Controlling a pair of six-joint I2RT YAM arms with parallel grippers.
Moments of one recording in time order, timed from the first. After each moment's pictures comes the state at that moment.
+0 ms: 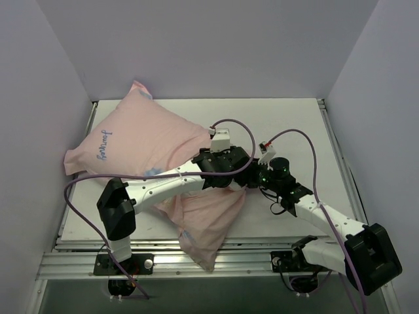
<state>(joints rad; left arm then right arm) -1.09 1.82 1.62 -0.82 -0.79 -0.94 0.46 1.10 0.46 0.26 -0.33 0.64</state>
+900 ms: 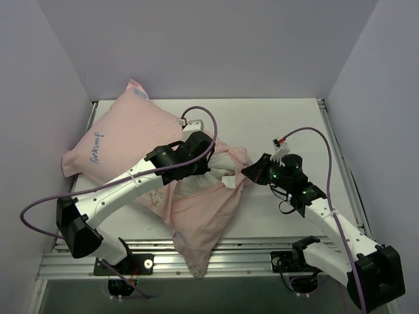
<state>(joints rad) -0.93 1.50 1.47 -0.84 -0.45 -0.84 0.35 0.96 0.51 0.07 -0.33 0.66</state>
